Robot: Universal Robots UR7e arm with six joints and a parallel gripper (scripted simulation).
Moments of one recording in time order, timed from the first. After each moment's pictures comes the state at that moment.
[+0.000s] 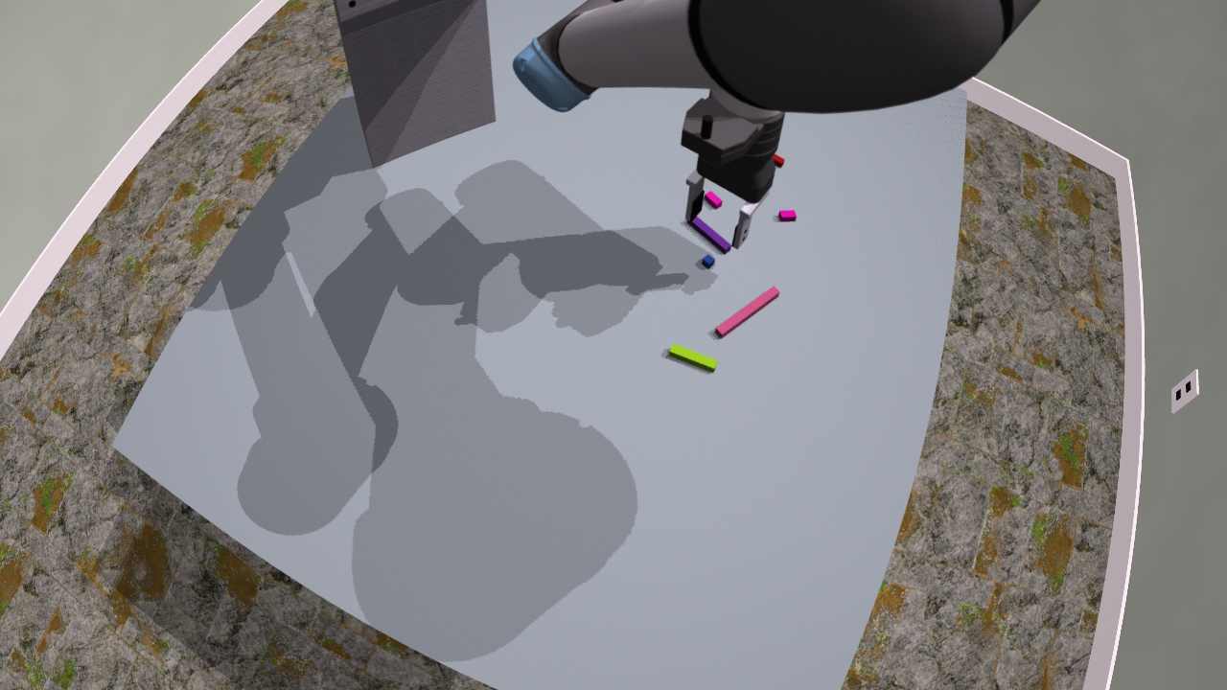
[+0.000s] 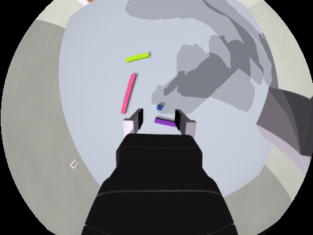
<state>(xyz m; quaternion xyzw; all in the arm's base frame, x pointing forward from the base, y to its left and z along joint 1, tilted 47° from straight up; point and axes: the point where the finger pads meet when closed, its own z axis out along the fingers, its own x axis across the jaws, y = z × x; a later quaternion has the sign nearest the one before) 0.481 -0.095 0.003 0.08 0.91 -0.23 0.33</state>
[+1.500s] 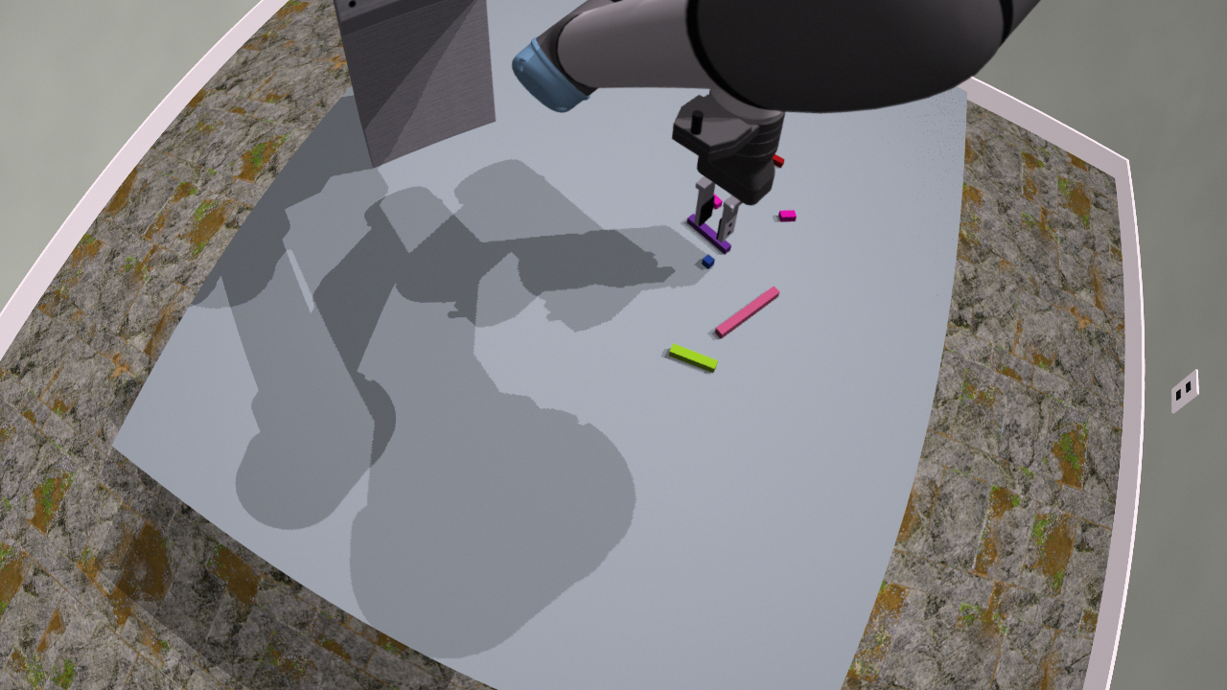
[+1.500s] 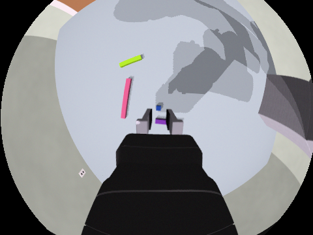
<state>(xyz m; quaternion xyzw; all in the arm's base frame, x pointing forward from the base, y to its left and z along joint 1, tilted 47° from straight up) 0.478 -0.096 0.001 0.13 0.91 -0.21 0.34</state>
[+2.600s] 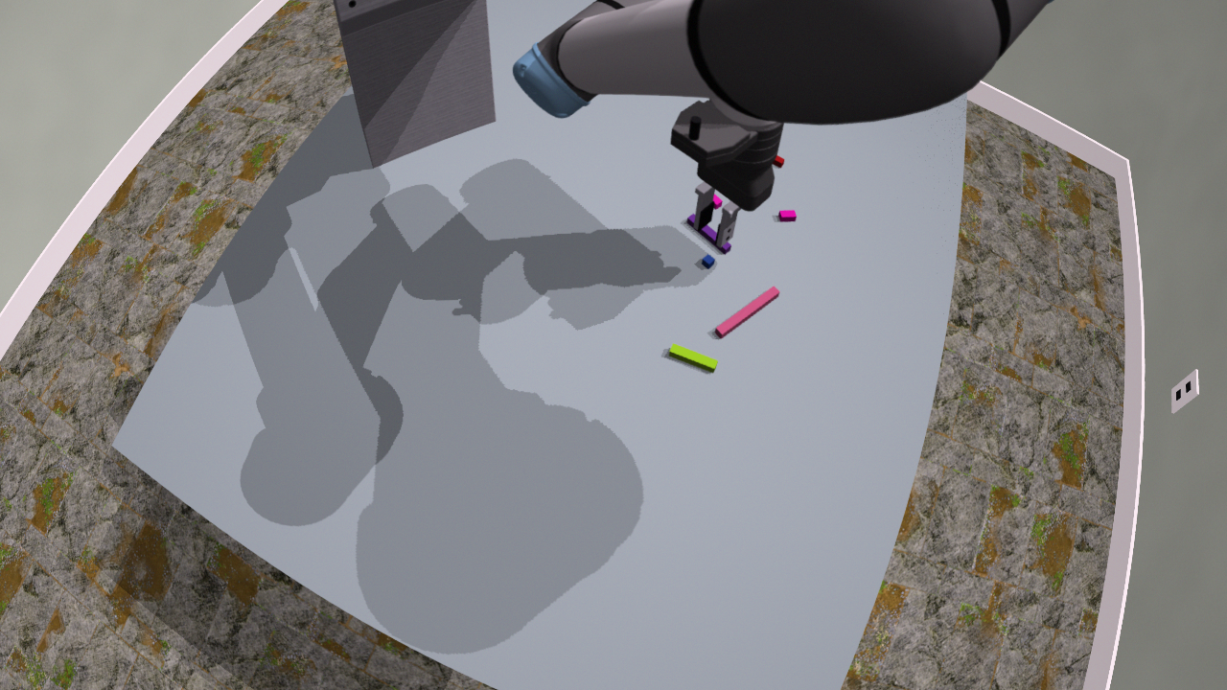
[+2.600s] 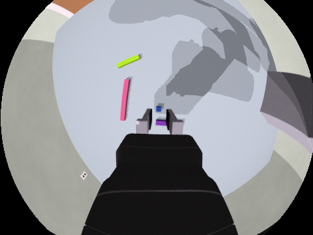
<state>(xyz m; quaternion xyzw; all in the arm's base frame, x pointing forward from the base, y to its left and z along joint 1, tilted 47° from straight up) 0.483 -0.101 -0.004 0.14 0.91 -0.20 0.34</state>
